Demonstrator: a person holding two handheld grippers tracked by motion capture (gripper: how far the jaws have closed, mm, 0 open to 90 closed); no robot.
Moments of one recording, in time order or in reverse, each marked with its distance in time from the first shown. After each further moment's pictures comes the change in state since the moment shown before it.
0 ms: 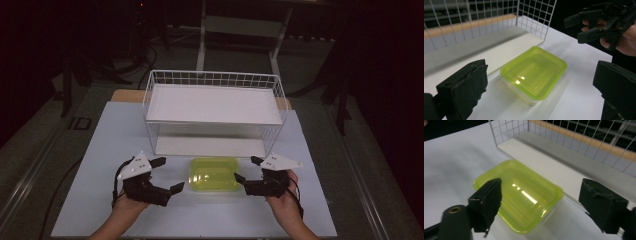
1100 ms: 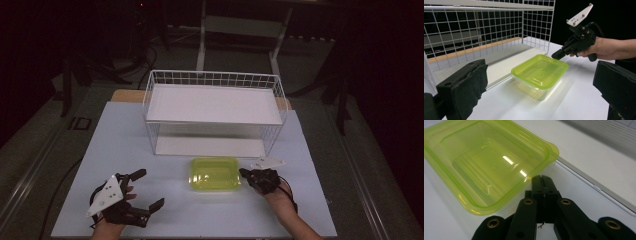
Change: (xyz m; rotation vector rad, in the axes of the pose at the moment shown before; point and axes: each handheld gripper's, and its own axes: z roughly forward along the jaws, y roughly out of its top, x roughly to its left) left arm -0.005 -0.056 -0.050 -0.237 0.050 0.127; right arm -0.025 -0.042 0.048 0.181 -0.039 -0.038
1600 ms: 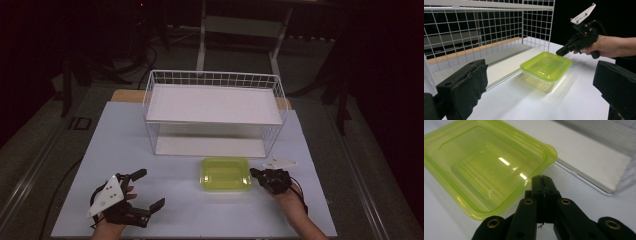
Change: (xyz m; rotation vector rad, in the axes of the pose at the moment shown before) left arm -0.001 0.000 0.001 -0.002 0.001 0.004; right arm -0.020 -0.014 -0.018 -0.005 -0.022 0.051
